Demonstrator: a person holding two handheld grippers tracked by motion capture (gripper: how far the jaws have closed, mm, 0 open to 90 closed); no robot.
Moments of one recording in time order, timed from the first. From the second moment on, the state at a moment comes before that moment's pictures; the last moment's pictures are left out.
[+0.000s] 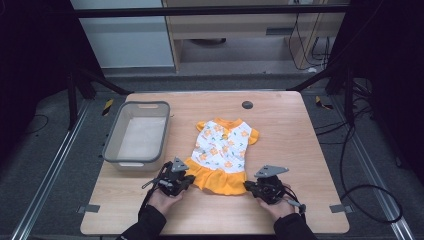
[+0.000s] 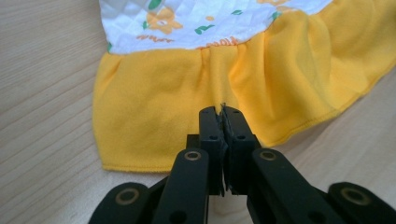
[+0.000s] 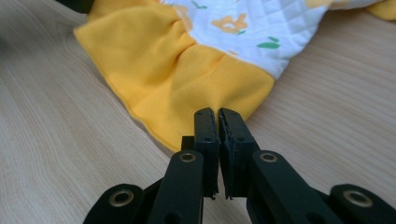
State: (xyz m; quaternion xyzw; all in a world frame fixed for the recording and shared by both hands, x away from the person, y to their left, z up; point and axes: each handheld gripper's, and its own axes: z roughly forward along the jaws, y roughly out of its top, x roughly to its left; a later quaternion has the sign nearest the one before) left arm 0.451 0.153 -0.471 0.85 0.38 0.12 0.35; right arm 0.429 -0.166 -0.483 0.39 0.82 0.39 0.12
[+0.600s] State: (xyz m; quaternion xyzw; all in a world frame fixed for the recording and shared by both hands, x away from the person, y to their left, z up) left arm 0.411 0.115 -0.475 0.86 0.35 0.10 0.37; right arm 0.414 -0.199 -0.473 0.41 0.82 0.37 0.14
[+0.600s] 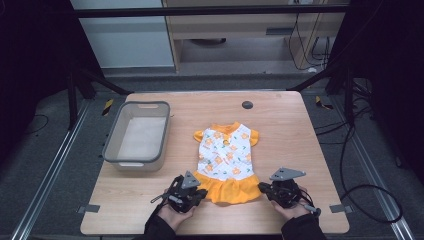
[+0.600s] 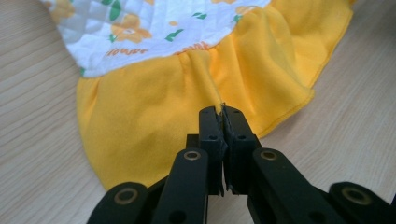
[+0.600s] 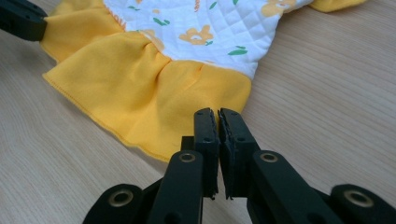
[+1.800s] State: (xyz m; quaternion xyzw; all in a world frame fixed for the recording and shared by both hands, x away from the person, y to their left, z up) left arm 0.434 0.151 -0.485 0.86 0.38 0.13 0.32; right arm 0.413 -0.206 -0.479 0.41 0.83 0.35 0.15
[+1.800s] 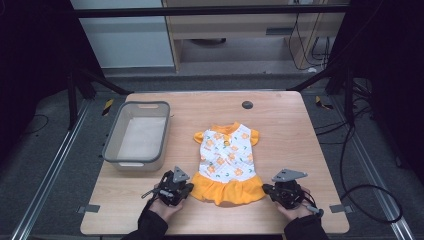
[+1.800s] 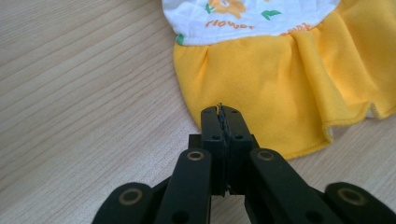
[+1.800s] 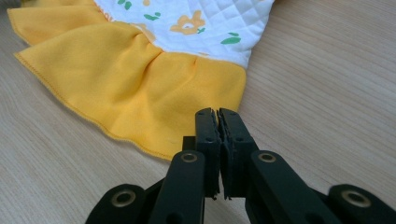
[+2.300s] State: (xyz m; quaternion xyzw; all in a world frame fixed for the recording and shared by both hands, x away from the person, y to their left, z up) left arm 0.412 0.169 -0.459 0.86 0.38 0.12 0.33; right arm 0.408 -0.203 -0.472 0.40 0.82 0.37 0.15
